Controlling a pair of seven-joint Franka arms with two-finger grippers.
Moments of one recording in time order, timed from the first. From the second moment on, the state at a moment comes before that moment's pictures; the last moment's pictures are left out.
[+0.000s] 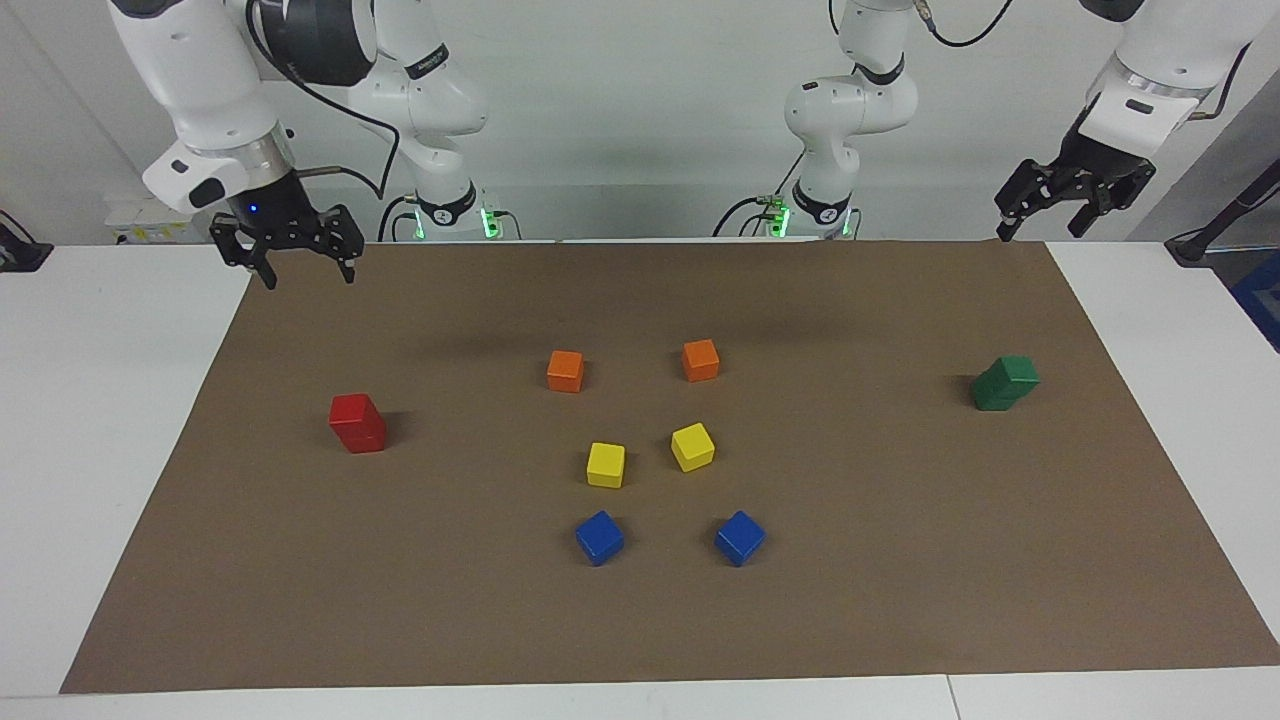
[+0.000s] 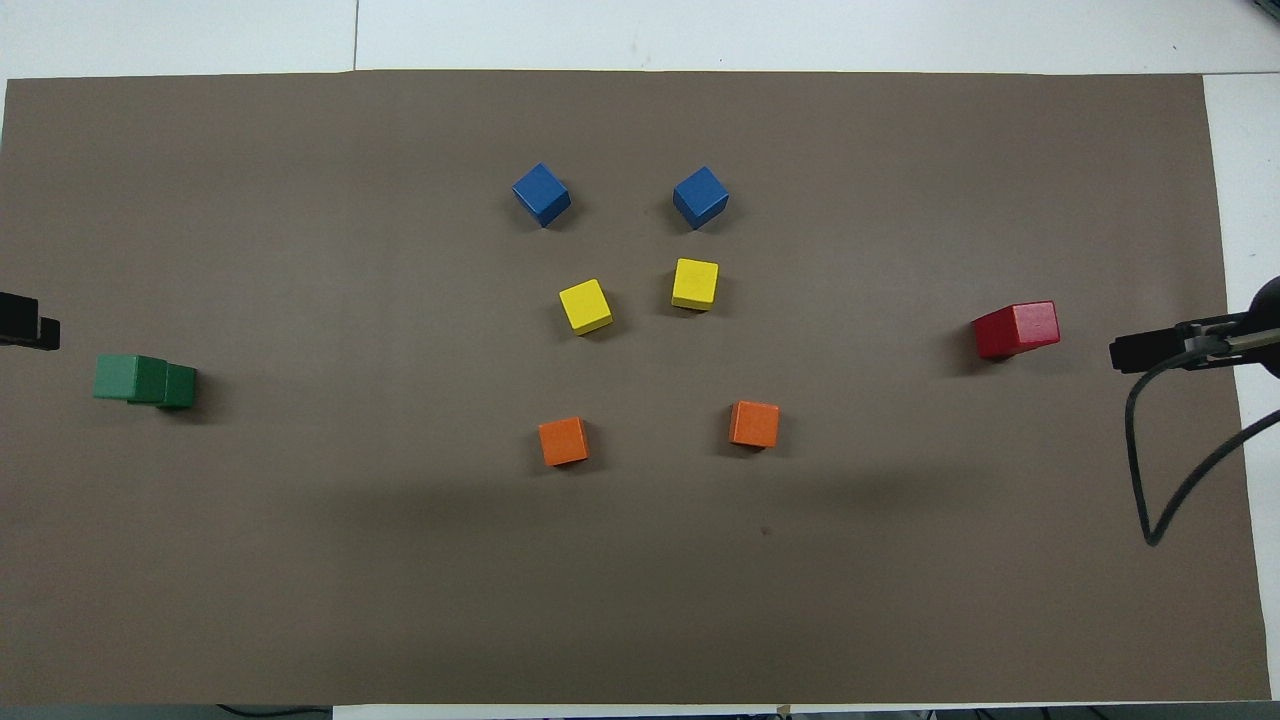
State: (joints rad) left arm 0.07 -0.07 -0.04 -1.55 -0.01 1.49 0.03; right arm -0.08 -0.17 0.05 -1.82 -0.02 1.68 -0.14
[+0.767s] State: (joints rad) left arm 0.07 -0.07 -0.04 -1.55 -0.01 1.49 0.03; right arm -0.08 -0.09 0.05 -1.73 -0.02 1.63 -0.13
